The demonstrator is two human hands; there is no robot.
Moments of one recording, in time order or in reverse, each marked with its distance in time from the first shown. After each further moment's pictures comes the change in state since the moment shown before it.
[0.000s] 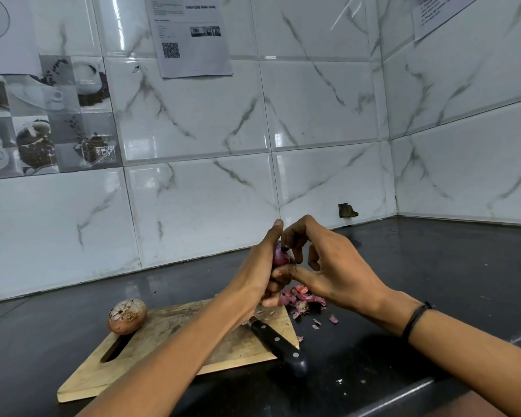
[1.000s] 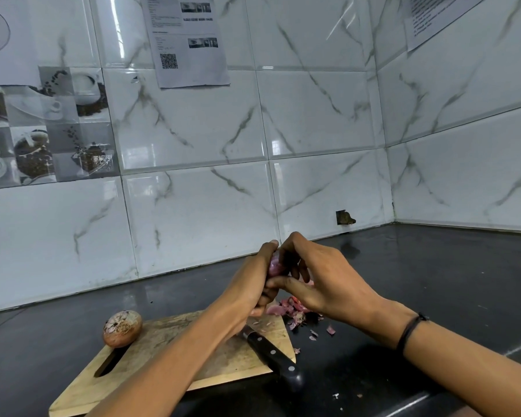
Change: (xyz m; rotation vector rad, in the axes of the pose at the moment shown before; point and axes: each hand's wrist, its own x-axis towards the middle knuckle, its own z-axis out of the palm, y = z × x) left_hand 0.006 -0.002 -0.008 0.137 -0.022 0.003; right_hand 0.000 0.004 0.005 -0.038 -0.052 -0.014
